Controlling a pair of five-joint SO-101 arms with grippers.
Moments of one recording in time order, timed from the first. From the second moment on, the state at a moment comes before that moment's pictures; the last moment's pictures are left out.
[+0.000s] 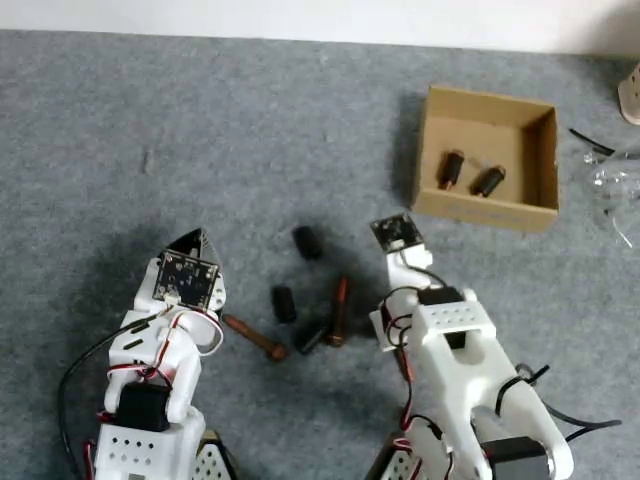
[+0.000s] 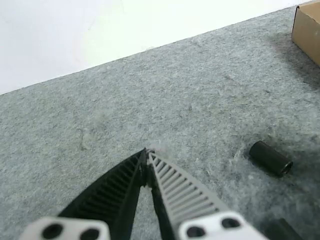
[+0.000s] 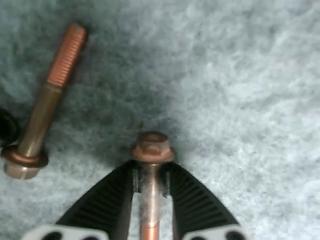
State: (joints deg) left arm 1.5 -103.8 96.0 36.2 -9.1; right arm -14.1 -22.1 65.0 43.0 12.9
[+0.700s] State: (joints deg) left arm 1.5 -103.8 96.0 36.2 -6.9; right arm -10.5 -62.4 84.0 38.0 12.7
